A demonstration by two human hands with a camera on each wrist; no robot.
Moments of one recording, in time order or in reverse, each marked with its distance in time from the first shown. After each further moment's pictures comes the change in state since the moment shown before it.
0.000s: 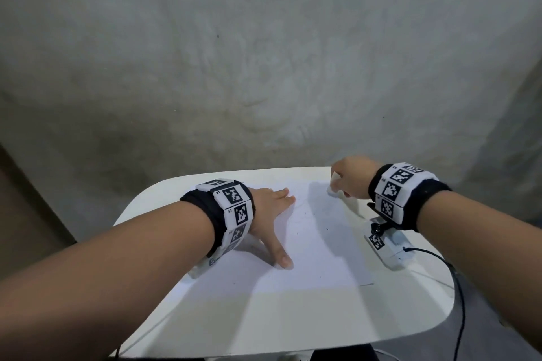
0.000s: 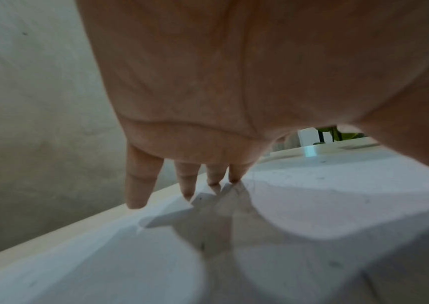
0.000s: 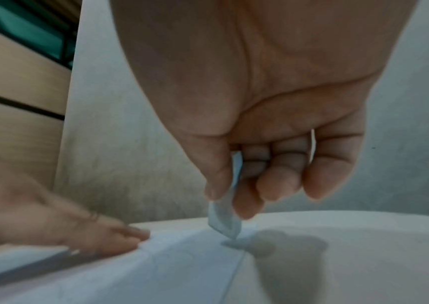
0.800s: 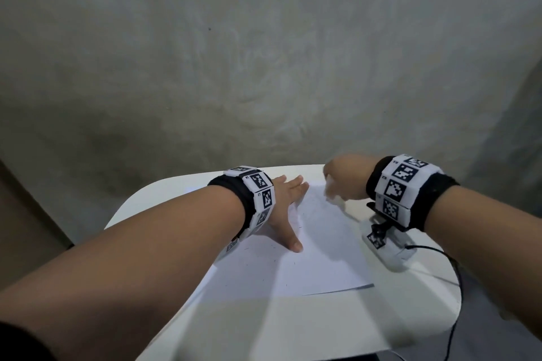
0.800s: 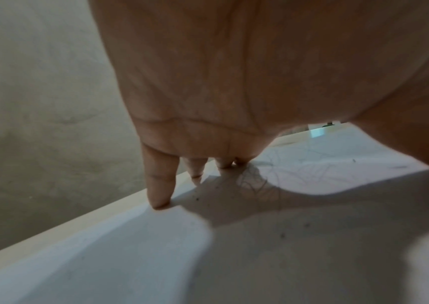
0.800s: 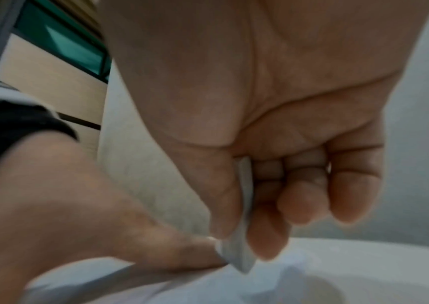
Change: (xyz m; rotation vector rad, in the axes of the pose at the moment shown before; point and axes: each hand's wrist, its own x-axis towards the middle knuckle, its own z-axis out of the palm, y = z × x) left_hand 0.039 0.008 -0.016 0.059 0.032 0.000; right_hand -0.004 -0.018 -0.009 -0.195 -0.122 -0.071
